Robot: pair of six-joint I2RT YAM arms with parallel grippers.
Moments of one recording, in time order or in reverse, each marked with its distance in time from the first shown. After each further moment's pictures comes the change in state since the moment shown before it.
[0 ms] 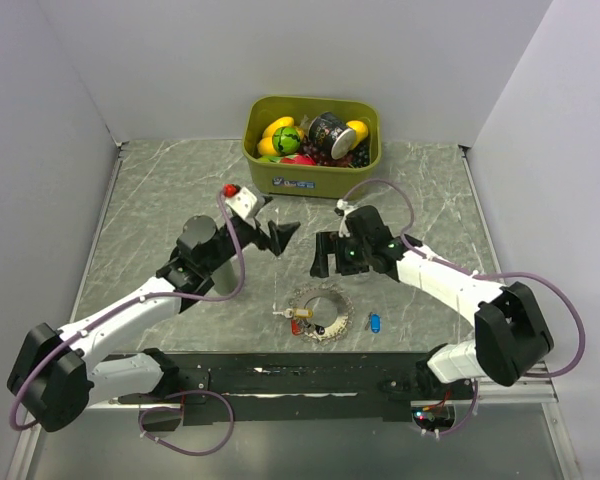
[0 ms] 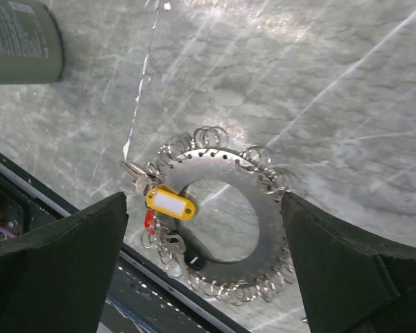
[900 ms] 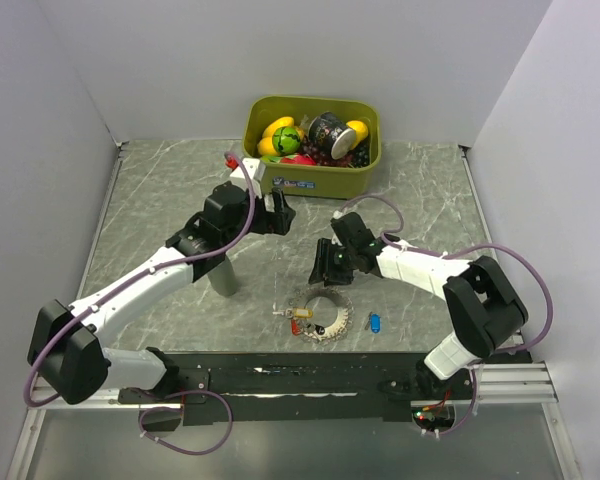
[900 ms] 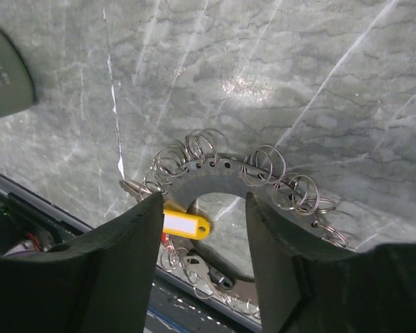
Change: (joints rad) left arm 0.008 0.161 0.315 -0.557 -0.293 -0.357; right arm 0.035 0.182 0.013 0.034 0.005 0.235
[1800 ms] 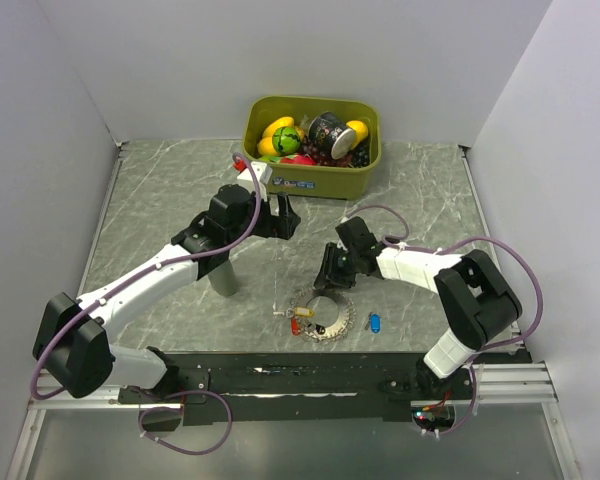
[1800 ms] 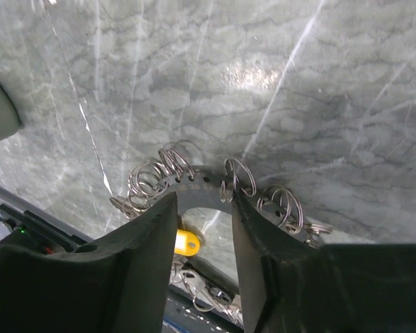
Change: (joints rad) left arm 0.001 0.043 0.000 -0.002 0.086 -0.008; right arm -0.043 0.053 -0.056 0.069 -0.031 0.093
